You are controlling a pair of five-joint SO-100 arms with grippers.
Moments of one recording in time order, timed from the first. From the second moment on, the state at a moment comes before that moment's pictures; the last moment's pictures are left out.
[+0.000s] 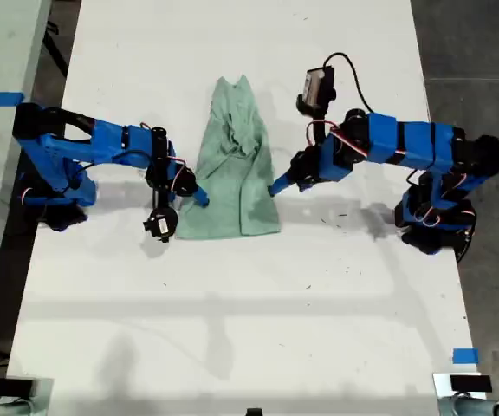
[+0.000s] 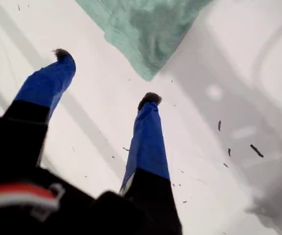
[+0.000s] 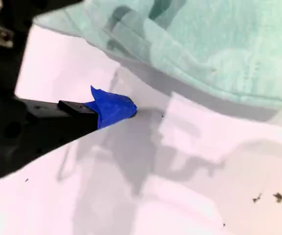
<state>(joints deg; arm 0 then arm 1) -1.5 82.9 109.0 59.8 10.5 9.2 101.1 85.6 86.8 -25.9</state>
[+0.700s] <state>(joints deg) -1.5 78.6 104.4 63.7 5.8 9.1 108.9 96.9 81.2 -23.7</state>
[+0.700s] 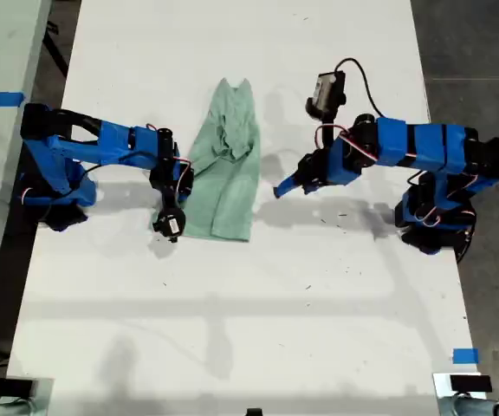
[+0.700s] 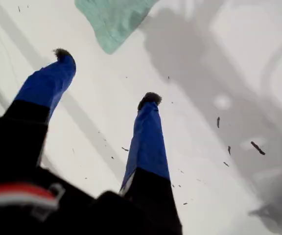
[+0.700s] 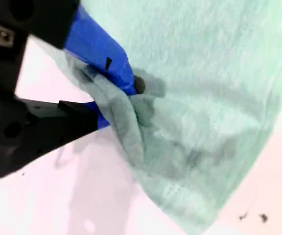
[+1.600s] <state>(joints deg) 0.0 44.9 47.9 88.0 8.1 7.9 113.6 102.9 78.2 -22.1</state>
